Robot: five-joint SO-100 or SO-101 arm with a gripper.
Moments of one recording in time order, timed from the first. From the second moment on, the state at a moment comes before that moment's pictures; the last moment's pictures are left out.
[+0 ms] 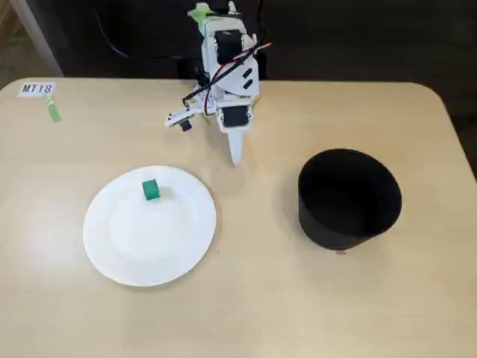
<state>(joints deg) -8.3 184.5 173.8 62.2 -1.3</state>
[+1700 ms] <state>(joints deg) 30.2 80.9 81.4 86.4 -33.8</state>
